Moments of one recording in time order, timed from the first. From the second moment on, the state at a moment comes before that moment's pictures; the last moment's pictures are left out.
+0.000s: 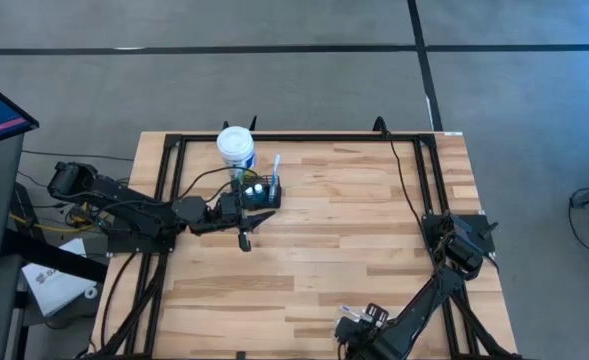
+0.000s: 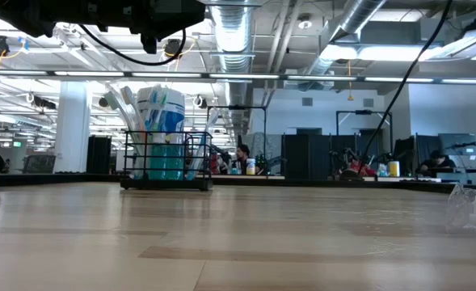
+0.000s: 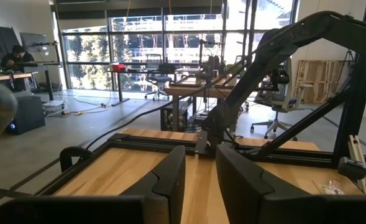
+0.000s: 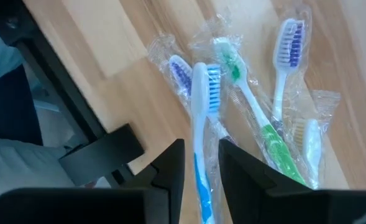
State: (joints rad) left arm -0.20 1.20 0.46 0.84 -0.41 0.02; right arm 0.86 2.19 1.77 -1.11 0.16 1.35
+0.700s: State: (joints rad) left arm -0.20 1.20 0.46 0.84 -0.41 0.02; right arm 0.85 2.24 1.74 -1.09 0.11 1.32
